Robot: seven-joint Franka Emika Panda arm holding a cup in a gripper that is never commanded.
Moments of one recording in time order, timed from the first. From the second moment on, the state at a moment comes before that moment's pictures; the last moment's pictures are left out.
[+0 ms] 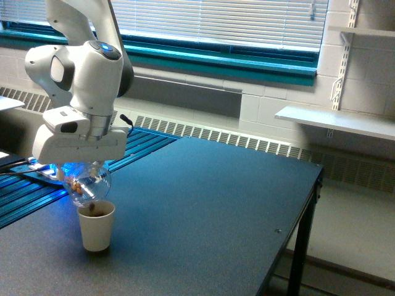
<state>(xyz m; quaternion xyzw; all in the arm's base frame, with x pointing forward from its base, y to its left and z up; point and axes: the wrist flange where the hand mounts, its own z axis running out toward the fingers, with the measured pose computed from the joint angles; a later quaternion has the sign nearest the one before) 0.280 -0.255 0.247 0.83 -0.54 -0.06 0.10</state>
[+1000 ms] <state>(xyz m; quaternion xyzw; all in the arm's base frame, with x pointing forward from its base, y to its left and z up) 0.283 -0.246 0.243 0.85 -0.51 -0.08 0.11</state>
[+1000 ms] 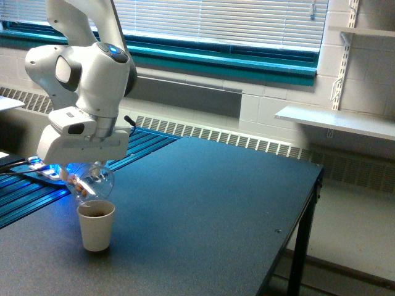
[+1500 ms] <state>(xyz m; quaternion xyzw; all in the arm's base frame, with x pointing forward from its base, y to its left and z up) 0.279 -0.244 0.240 0.85 -0.50 -0.09 0.12</state>
